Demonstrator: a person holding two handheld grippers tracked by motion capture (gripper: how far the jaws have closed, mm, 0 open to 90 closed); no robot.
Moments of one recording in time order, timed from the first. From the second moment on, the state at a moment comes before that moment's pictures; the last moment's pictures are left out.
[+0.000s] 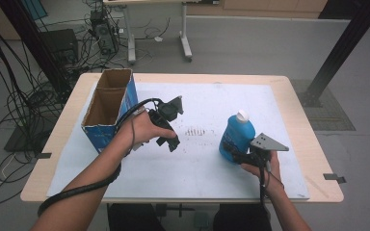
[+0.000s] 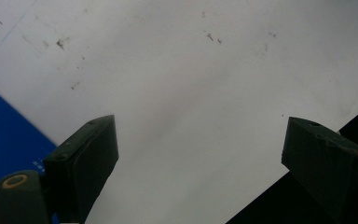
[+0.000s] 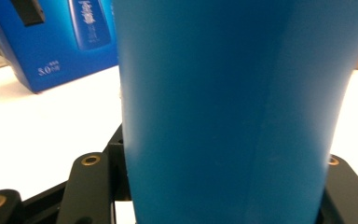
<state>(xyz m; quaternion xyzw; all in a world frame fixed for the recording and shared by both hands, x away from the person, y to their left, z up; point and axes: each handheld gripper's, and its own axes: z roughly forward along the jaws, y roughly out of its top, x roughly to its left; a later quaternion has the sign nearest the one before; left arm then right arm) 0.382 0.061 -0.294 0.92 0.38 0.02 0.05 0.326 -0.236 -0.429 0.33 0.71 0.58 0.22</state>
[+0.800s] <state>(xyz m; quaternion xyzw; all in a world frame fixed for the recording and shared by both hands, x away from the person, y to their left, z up) 0.369 0.040 -0.211 0.96 0.29 0.05 0.06 0.359 -0.250 -0.374 0.25 0.73 0.63 0.11</state>
